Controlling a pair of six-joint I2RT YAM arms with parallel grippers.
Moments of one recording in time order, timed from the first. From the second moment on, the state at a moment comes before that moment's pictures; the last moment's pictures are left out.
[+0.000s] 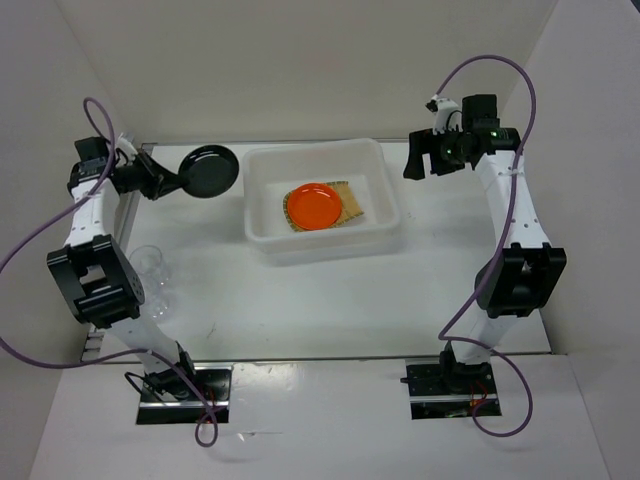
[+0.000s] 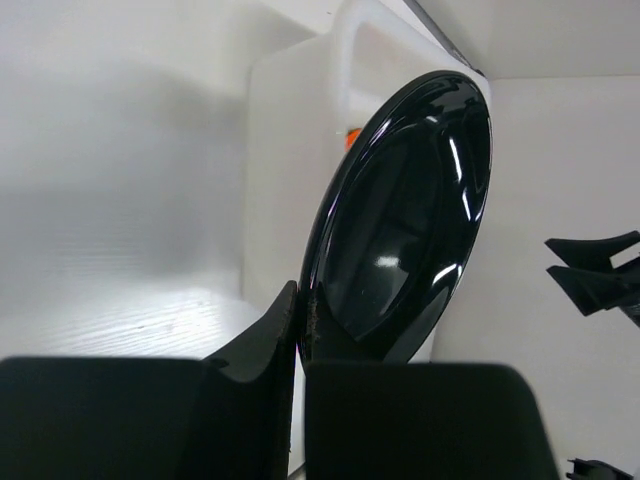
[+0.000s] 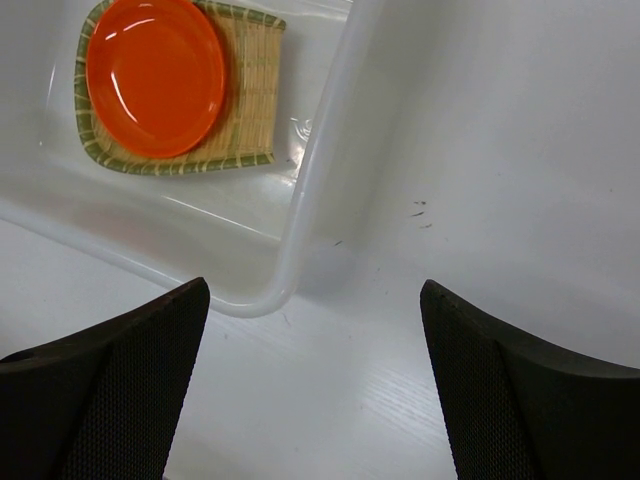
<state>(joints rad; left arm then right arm) 0.43 1.75 1.50 -0.59 0.87 -0.48 -0.01 1.72 1.82 -0.93 -0.42 -0.20</state>
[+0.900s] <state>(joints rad) -0.17 2.13 1.92 -0.59 0.60 -0.63 -0.06 1.69 1.69 -0.88 -0.48 -0.17</state>
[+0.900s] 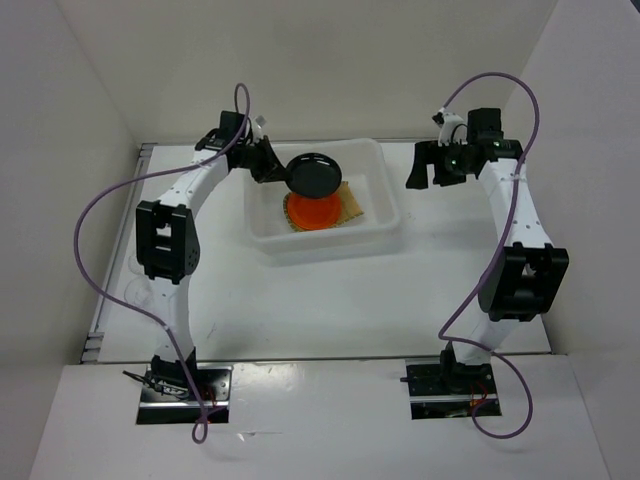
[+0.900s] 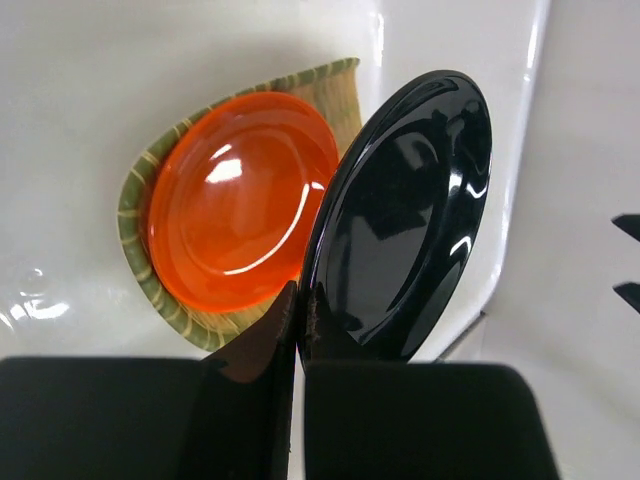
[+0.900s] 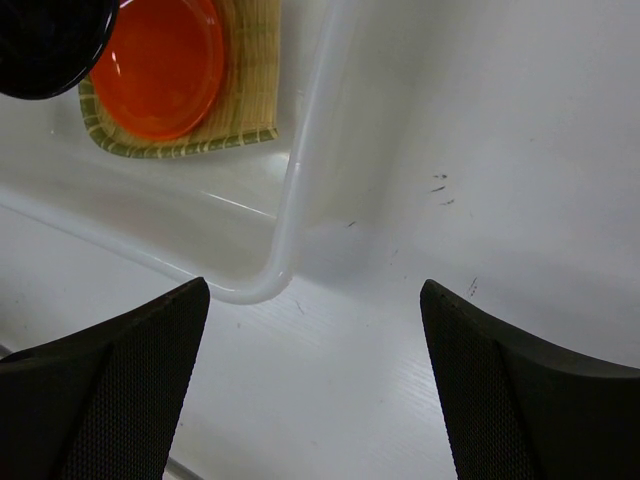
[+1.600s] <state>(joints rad) -0.23 2.32 1.96 -0.61 0.50 -0.61 -0.12 1.68 1.68 -0.88 -0.52 -0.17</state>
